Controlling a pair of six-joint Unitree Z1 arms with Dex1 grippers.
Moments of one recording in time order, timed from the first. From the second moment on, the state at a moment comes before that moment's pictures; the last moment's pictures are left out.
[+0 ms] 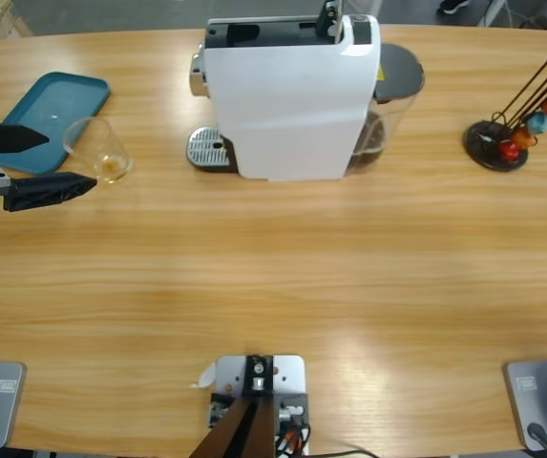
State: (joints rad) arm 0 -0.78 1.18 -0.78 0.36 0.11 -0.01; arm 1 0.95 1.96 -2.16 1.00 -0.07 -0.46
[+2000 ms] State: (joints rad) arm 0 -0.78 1.18 -0.78 0.36 0.11 -0.01; arm 1 0.86 1.95 -1.92 0.84 -0.08 -0.47
